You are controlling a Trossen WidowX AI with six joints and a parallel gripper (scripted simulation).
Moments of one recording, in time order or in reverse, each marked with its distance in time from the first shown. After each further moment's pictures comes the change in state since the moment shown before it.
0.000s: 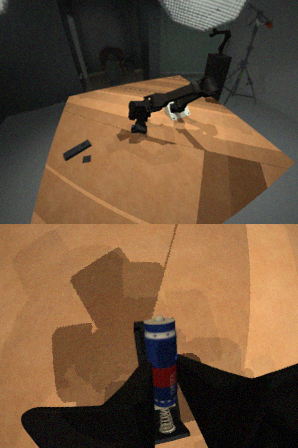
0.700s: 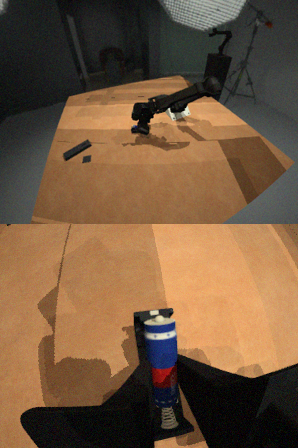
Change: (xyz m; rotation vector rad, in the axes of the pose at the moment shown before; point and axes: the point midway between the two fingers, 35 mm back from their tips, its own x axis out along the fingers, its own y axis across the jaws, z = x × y) arm 0.000 0.001 -0.010 0.009 -0.069 -0.004
